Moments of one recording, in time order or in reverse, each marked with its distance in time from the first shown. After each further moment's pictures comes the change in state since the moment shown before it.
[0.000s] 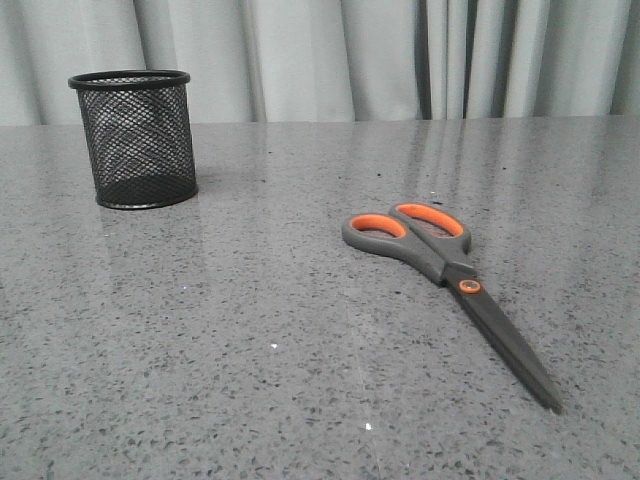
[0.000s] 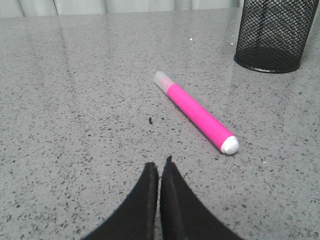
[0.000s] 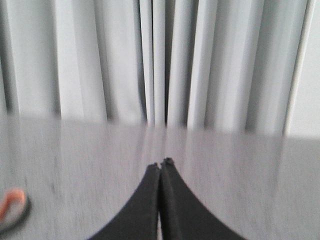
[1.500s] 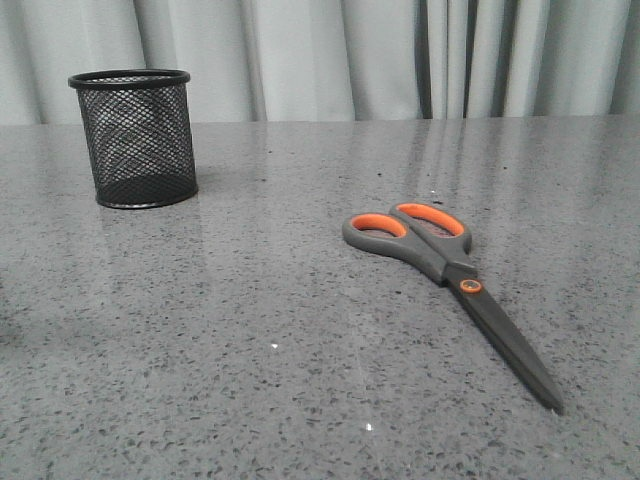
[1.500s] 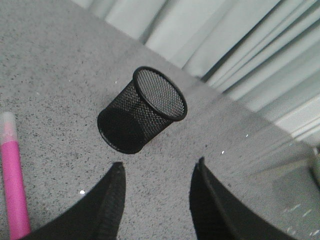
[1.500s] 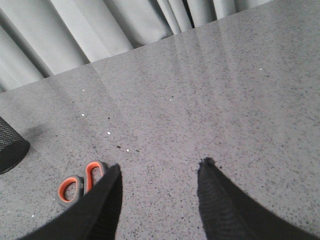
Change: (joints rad) left arm 0.000 0.621 -0.584 -0.643 0.220 -0.042; right arm 0.017 0.359 -0.470 0.266 0.585 0.170
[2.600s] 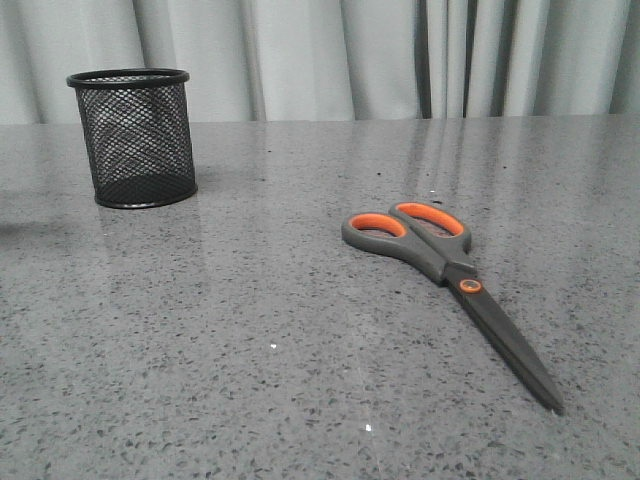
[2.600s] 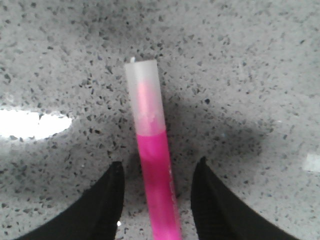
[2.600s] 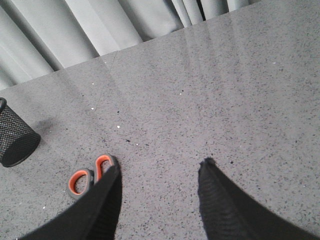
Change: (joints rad) left arm 0.000 0.871 -0.470 0.590 0.426 -0.292; right arm 0.030 0.009 -0.006 0.021 0.006 -0.002
